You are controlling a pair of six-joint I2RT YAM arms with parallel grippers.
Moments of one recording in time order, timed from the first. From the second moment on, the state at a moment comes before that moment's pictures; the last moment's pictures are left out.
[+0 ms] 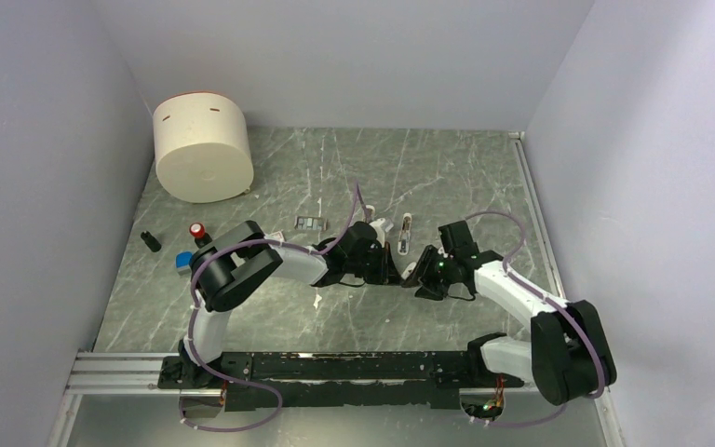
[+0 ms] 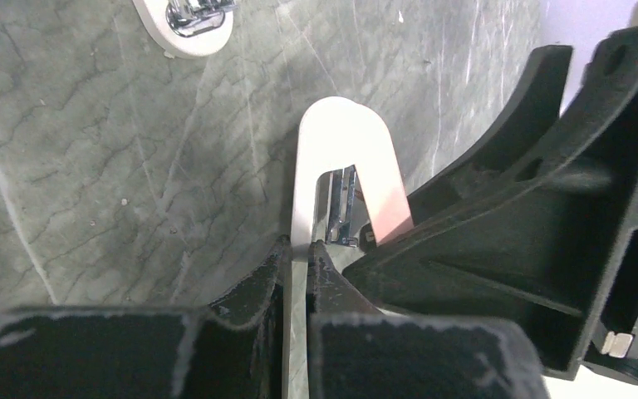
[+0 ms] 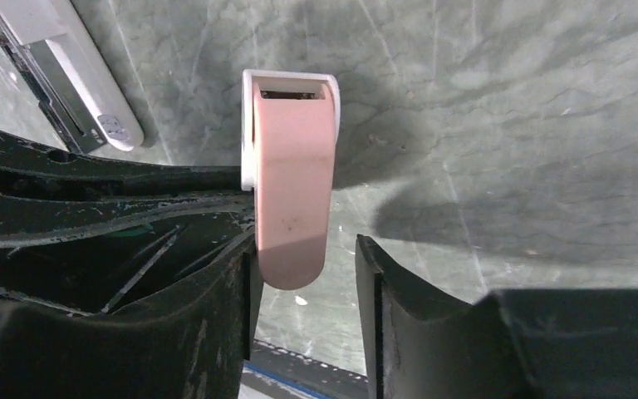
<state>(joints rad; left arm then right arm) -0.97 2.01 1.00 0.42 0.29 -0.85 0.30 1.19 0.52 -0.44 -0.27 0.78</state>
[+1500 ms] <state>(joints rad) -0.97 2.01 0.99 0.42 0.29 -0.85 0.27 1.10 0.56 -0.42 -0.14 0.74</state>
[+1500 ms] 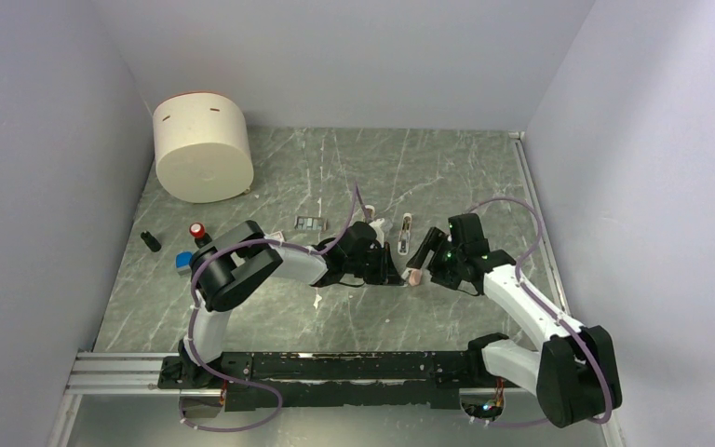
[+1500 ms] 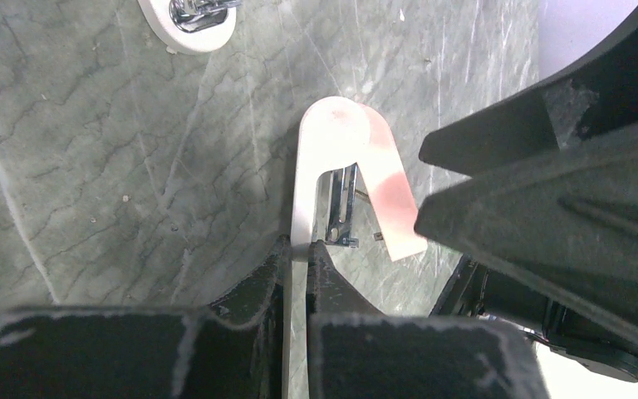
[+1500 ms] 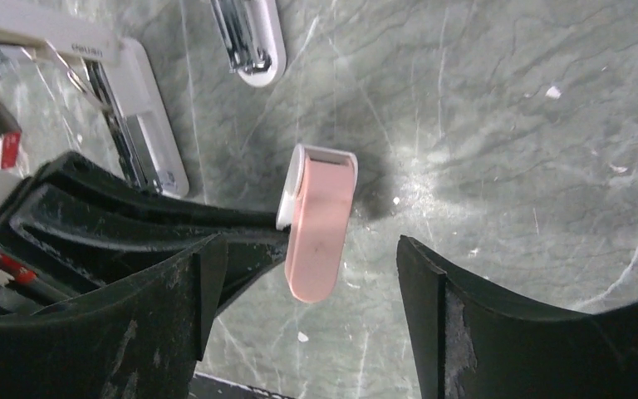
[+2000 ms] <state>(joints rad) -0.97 2.01 0.99 0.42 0.31 -0.87 0.40 1.16 0.56 -0.50 -0.09 0.74</state>
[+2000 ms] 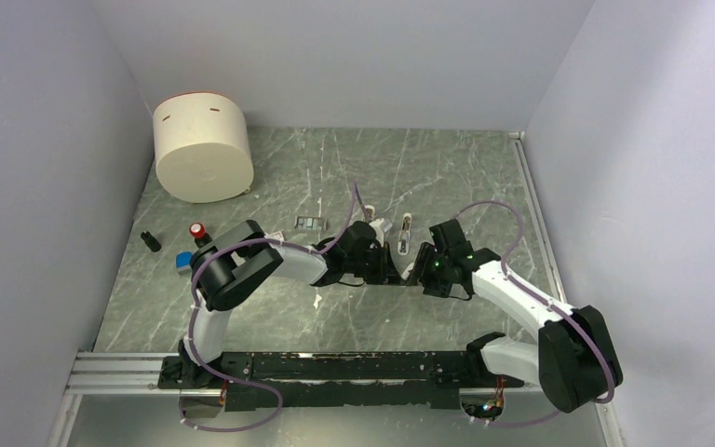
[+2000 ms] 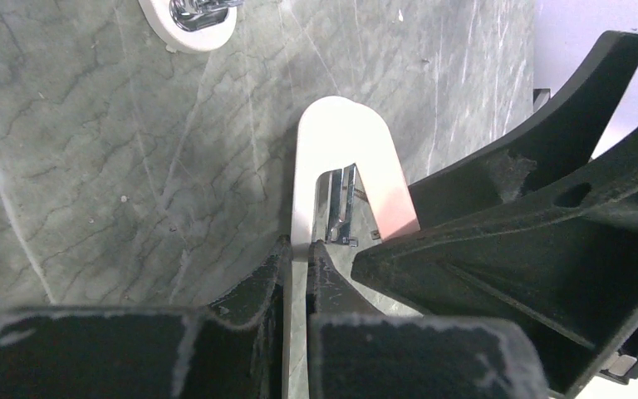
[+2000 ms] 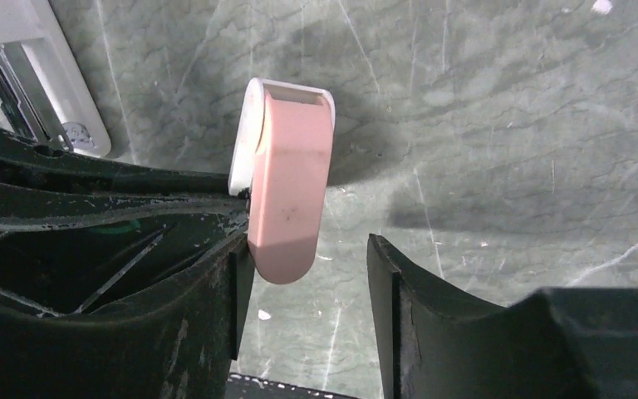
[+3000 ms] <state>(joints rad) -0.96 2.01 1.00 0.41 0.31 -0.87 0.42 1.21 0.66 -0.53 0.21 0.71</state>
